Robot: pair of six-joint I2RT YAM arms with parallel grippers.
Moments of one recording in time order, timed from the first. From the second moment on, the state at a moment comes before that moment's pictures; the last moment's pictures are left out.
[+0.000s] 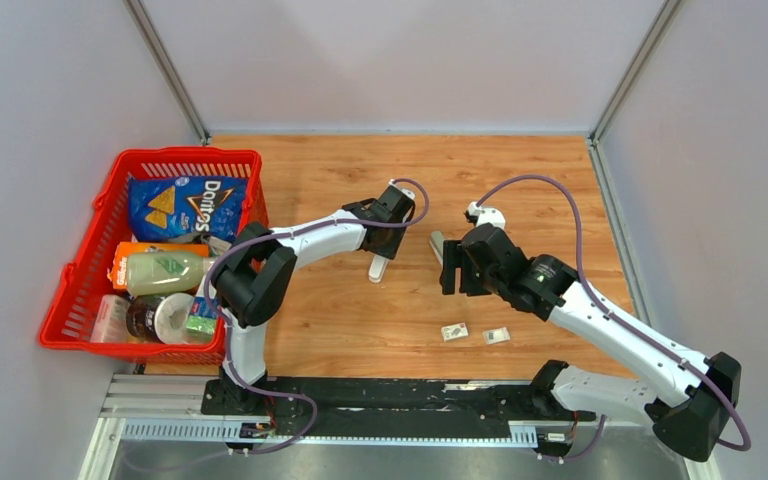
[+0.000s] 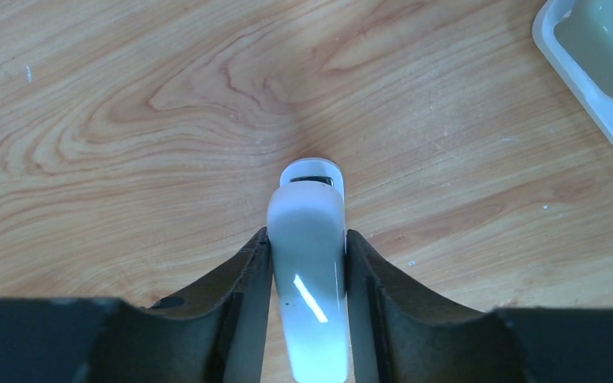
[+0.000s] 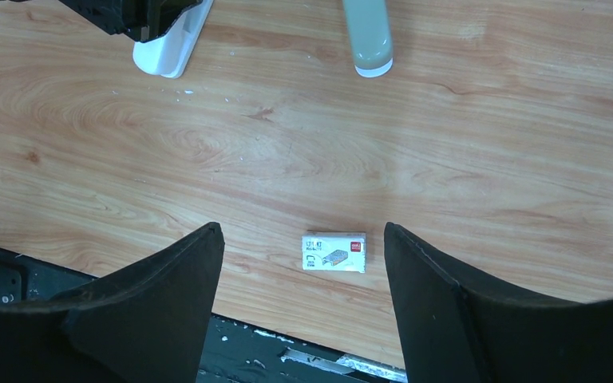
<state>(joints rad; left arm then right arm) -0.75 1.94 1.37 -0.47 -0.22 -0.27 0.82 1.04 0.96 -0.77 0.26 0.61</state>
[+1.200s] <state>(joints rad) -0.76 1.15 1.03 -0.44 0.66 -0.21 0.82 0.98 1.22 -0.79 -0.23 0.30</state>
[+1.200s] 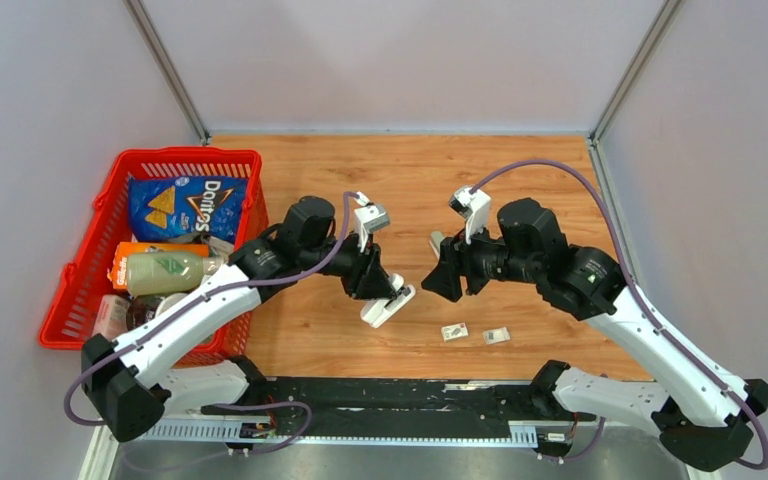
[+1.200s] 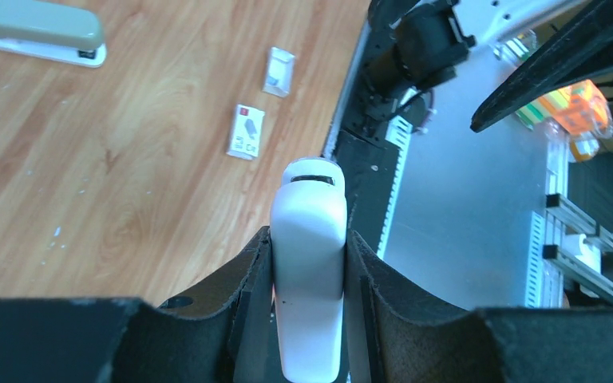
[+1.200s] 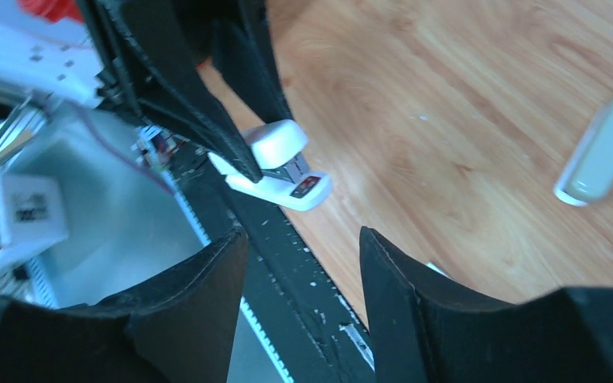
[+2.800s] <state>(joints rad) -0.77 1.03 0.88 -0.17 0.98 -0.36 0.88 0.99 1.01 -0.52 -0.69 0.29</state>
